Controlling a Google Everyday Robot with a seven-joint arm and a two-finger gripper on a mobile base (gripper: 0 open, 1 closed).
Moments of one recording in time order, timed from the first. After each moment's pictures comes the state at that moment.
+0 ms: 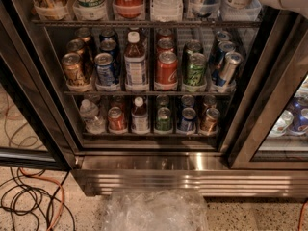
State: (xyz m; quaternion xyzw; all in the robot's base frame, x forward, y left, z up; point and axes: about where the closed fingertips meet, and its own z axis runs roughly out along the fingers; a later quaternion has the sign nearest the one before) arm 0.660 -0.211 1.114 -0.12 0.72 0.06 0.67
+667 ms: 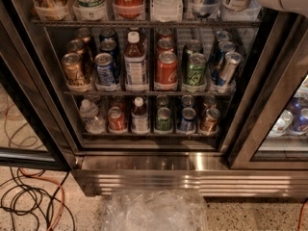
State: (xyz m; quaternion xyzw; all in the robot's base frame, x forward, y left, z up) arm 0.656 -0.201 1.101 -0.11 0.75 0.10 0.65
